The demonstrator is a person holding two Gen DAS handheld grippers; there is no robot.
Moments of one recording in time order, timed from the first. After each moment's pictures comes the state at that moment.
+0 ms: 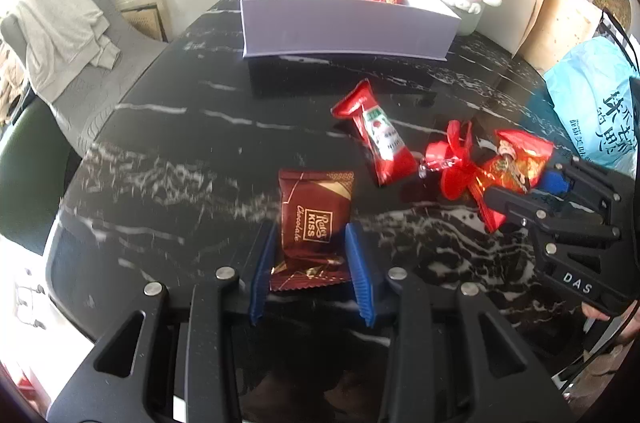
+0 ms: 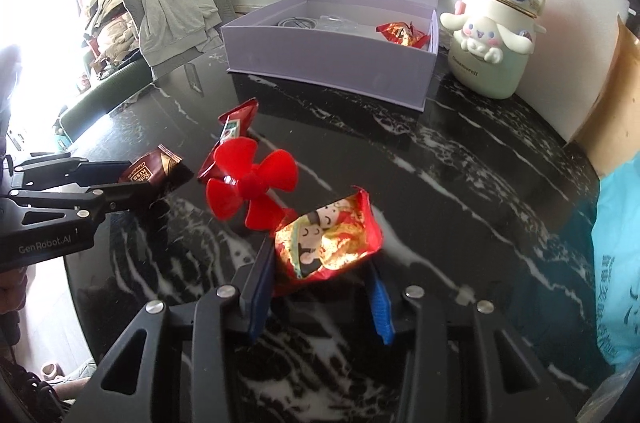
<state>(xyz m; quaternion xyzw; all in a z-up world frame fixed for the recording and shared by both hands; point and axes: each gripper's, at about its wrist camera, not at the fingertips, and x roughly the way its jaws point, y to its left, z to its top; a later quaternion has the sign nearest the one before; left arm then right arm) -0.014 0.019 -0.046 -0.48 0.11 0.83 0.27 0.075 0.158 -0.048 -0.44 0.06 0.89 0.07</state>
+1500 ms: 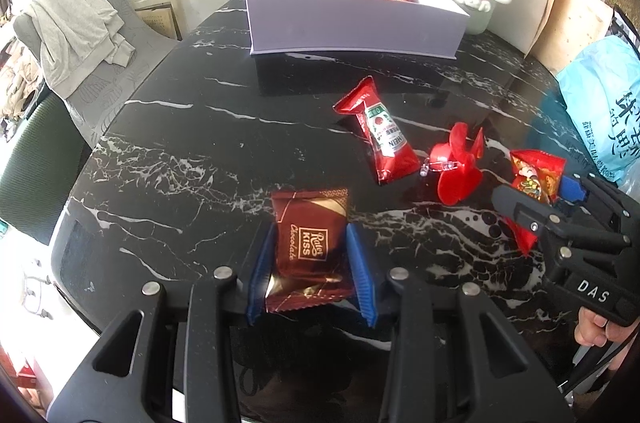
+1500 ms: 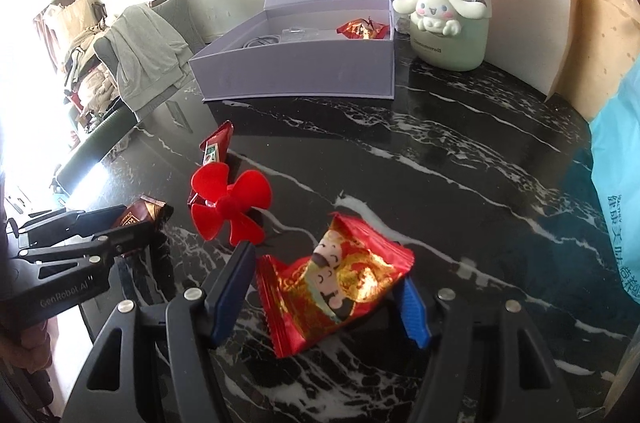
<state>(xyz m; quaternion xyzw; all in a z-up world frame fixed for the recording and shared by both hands) -0.009 0.028 -0.046 -0.47 0.12 0.84 0.23 0.082 0.172 -0.051 -0.41 0.14 0.89 0.11</state>
